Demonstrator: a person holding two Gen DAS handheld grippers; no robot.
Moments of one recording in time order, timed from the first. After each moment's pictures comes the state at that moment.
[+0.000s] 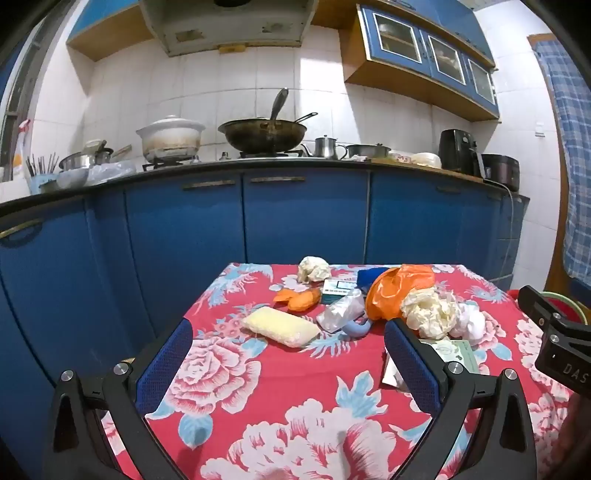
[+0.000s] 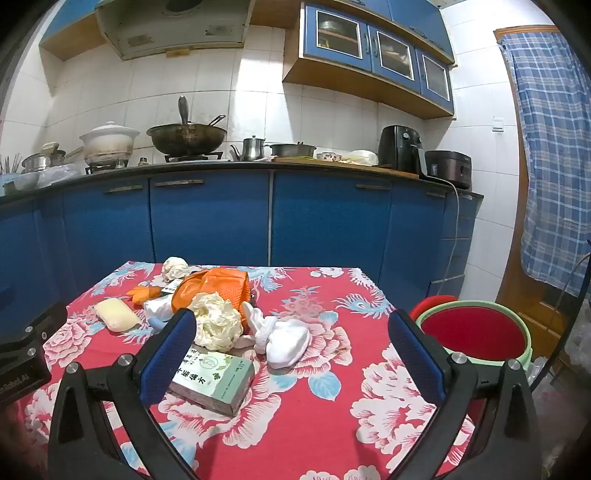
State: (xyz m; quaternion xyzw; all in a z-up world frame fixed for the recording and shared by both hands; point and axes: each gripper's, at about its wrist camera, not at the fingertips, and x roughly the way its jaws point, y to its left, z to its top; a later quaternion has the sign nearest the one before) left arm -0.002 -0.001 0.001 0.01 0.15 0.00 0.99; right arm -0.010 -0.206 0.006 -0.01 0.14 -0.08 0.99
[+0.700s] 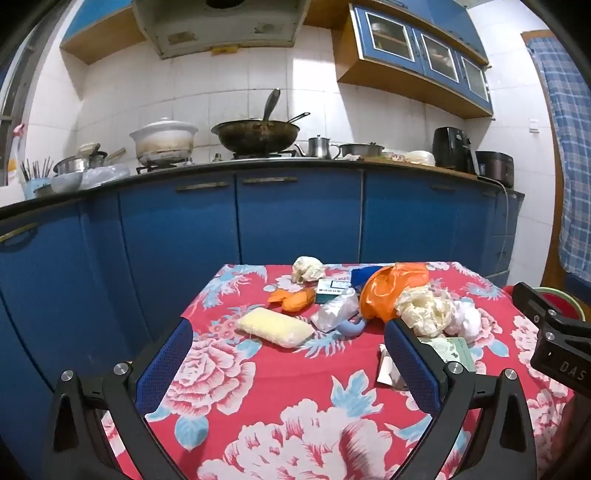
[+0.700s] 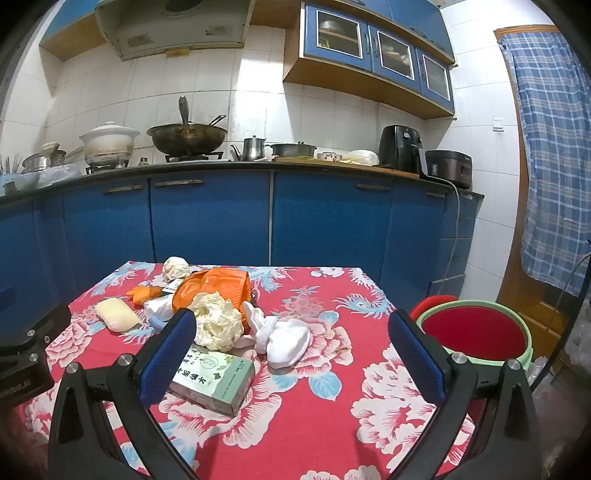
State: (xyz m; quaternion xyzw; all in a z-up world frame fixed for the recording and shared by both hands) left arm 0.000 -0.004 -0.001 0.01 0.15 -0.01 0.99; right arm -0.011 -0.208 0.006 -0.01 0.14 -0.08 0.99
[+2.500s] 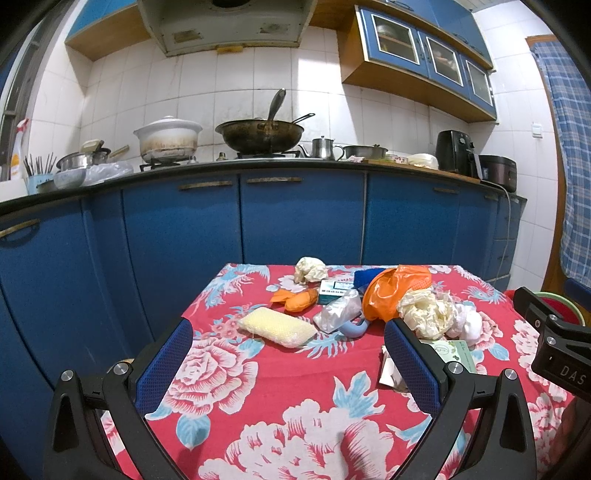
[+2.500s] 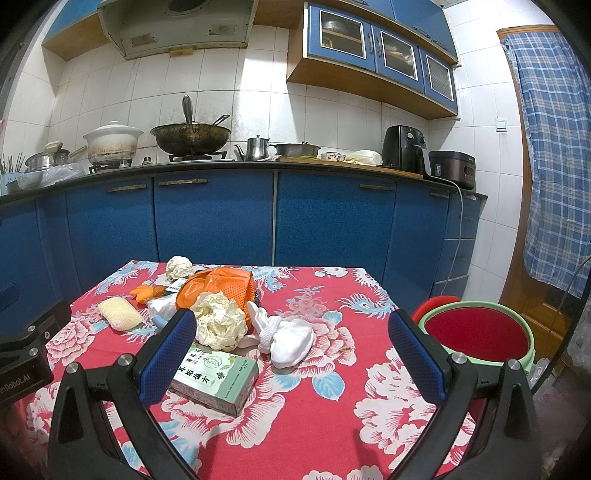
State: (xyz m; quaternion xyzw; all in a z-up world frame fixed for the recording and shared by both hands) left arm -0.001 -0.001 0.000 0.01 0.15 -0.01 0.99; right arm -0.011 -0.205 0.005 -0.01 0.14 -0.08 0.99
